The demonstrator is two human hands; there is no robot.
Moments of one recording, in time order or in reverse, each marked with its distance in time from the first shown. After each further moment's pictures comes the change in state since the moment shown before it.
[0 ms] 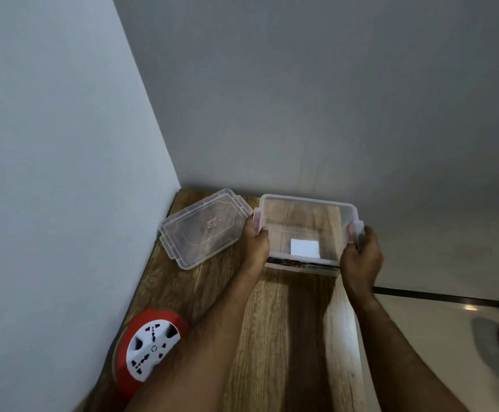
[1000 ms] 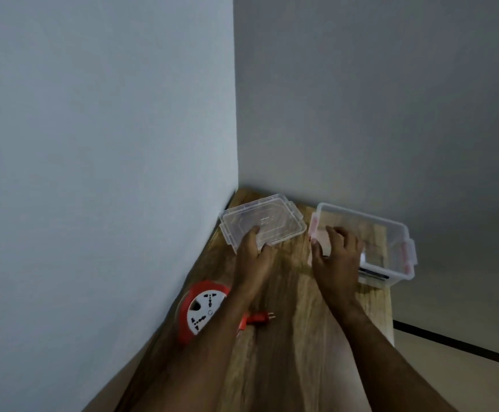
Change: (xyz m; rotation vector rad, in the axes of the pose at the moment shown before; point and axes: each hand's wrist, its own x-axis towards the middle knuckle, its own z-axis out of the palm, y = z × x) left_hand -0.076 -0.008 -0.136 0.200 0.120 0.186; right_hand -0.107 -0.091 0.047 -0.244 -0.212 -0.500
